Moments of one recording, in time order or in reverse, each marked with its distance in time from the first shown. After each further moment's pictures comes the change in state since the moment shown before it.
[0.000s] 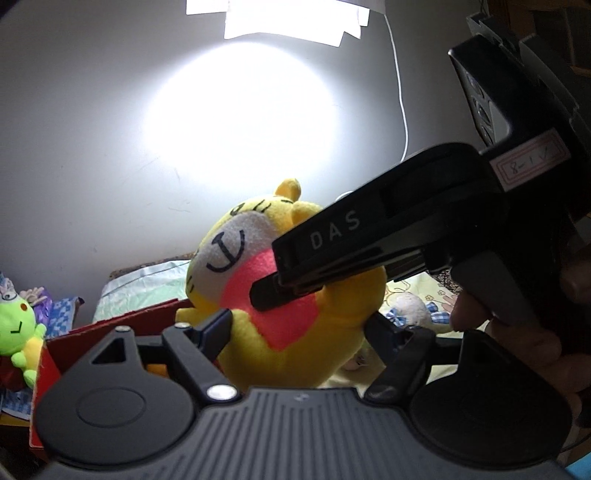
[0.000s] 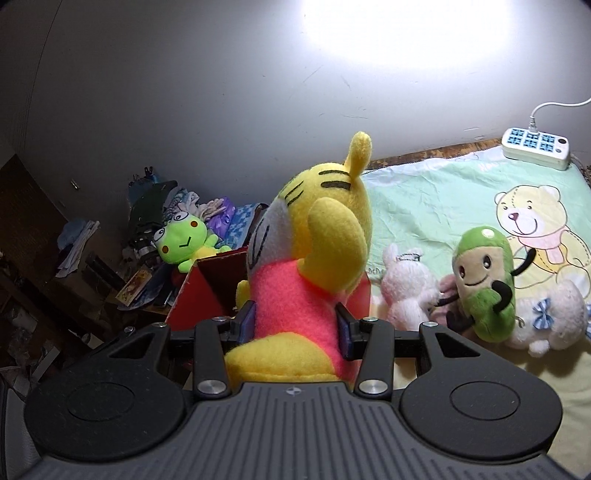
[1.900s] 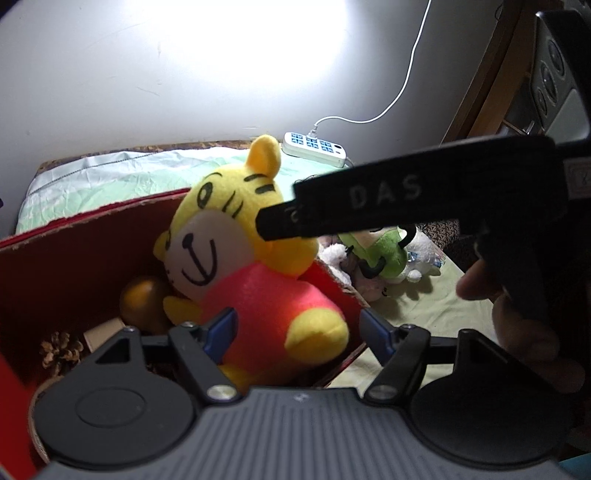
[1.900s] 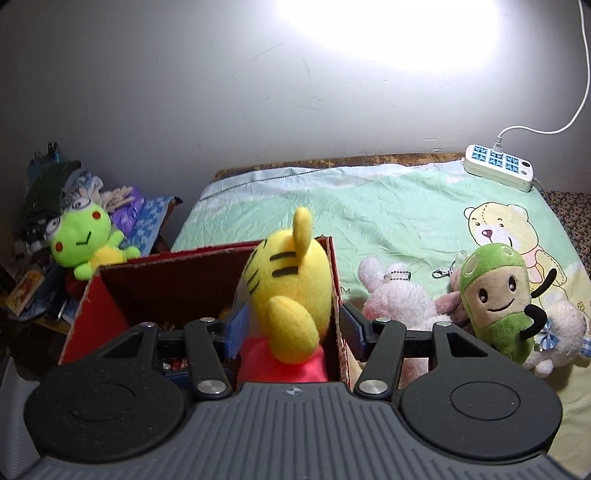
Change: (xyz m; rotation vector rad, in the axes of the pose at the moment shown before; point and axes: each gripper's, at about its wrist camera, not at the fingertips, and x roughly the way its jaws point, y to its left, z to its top) left arm 0.030 0.127 -0.047 -0.166 0.243 -0.384; right arm 0.115 0.055 0.001 -0.021 -0.037 -0.380
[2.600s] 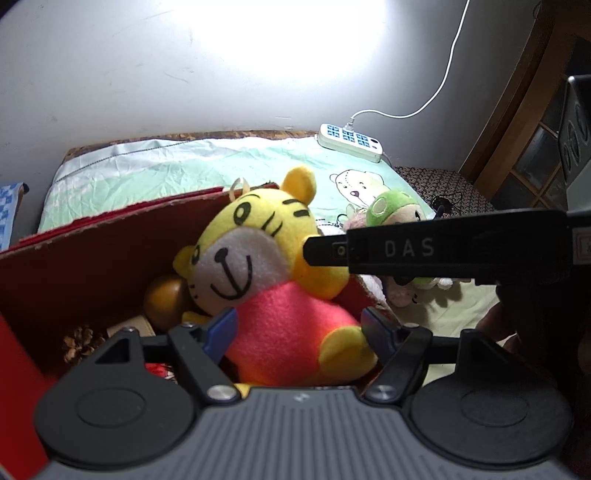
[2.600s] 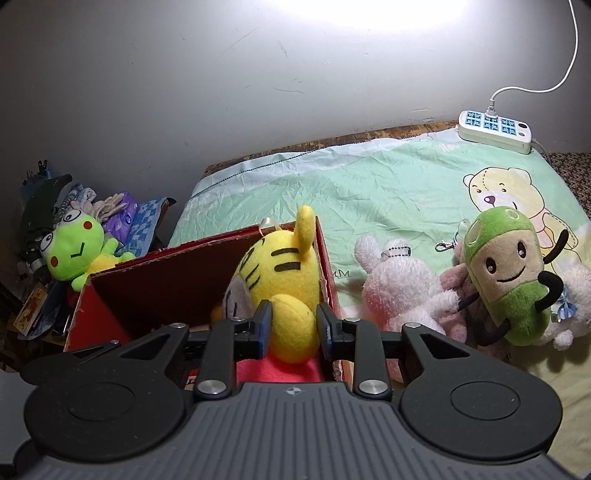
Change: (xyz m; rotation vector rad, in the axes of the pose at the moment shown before) left arm 0.005 -0.003 0.016 -0.058 0.051 0.108; right arm 0.017 -0.015 -0.006 0.078 0.036 0.016
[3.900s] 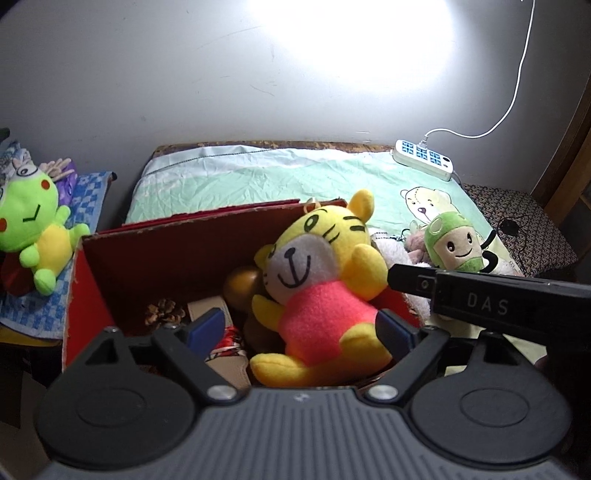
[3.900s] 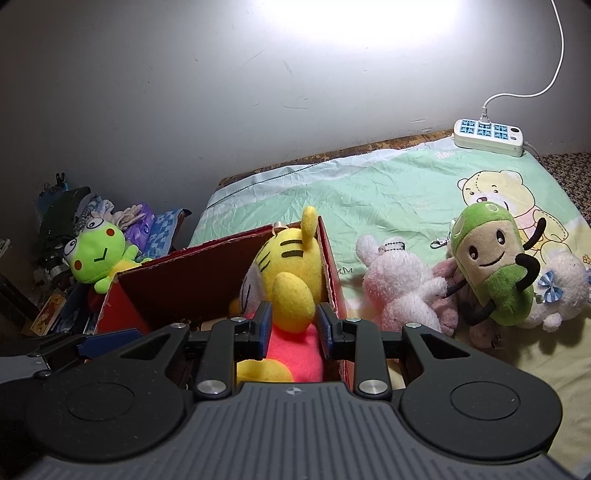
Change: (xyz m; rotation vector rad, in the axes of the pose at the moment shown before) left arm -0.048 -0.013 0.004 -0.100 -0.013 0.284; right arm -0.037 -0.002 -0.018 0.018 -0.048 0.038
